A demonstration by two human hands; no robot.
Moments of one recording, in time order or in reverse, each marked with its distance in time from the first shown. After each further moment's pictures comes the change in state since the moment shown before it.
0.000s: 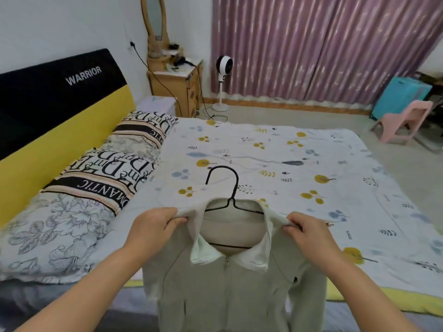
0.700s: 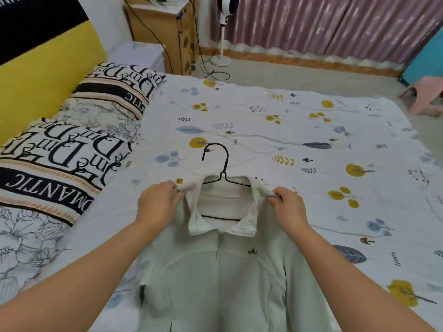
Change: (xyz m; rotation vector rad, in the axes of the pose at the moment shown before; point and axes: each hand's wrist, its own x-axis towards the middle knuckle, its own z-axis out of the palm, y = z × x) left_hand 0.229 -0.122 0.193 0.117 -0.125 -0.262; right_hand 0.310 0.075 0.154 0.058 0.046 0.203
